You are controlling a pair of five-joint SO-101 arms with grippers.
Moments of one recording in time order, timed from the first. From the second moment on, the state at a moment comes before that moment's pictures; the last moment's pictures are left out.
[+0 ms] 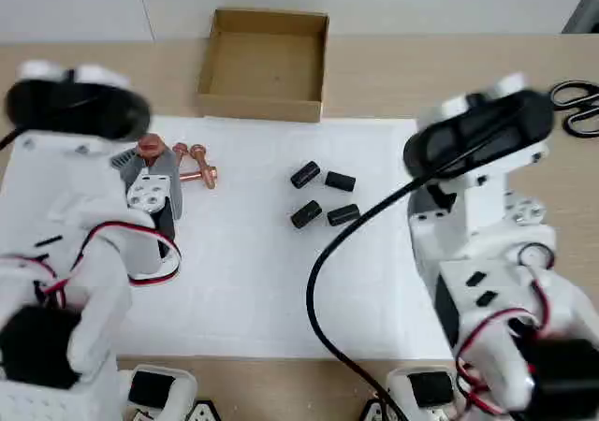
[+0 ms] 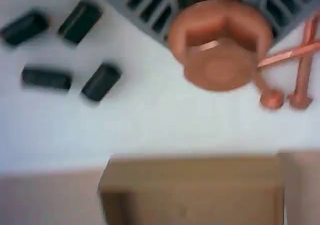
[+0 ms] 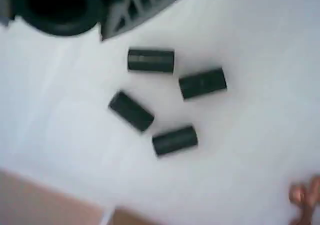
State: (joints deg) left arm 3.9 -53.4 12.9 79.9 9.5; right arm -8.0 -51.3 -0.5 94.7 10.9
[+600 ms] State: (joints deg) left arm 14.2 -67.7 38.0 58.2 17.5; right arm -18.6 -86.6 62.7 54.1 -6.7
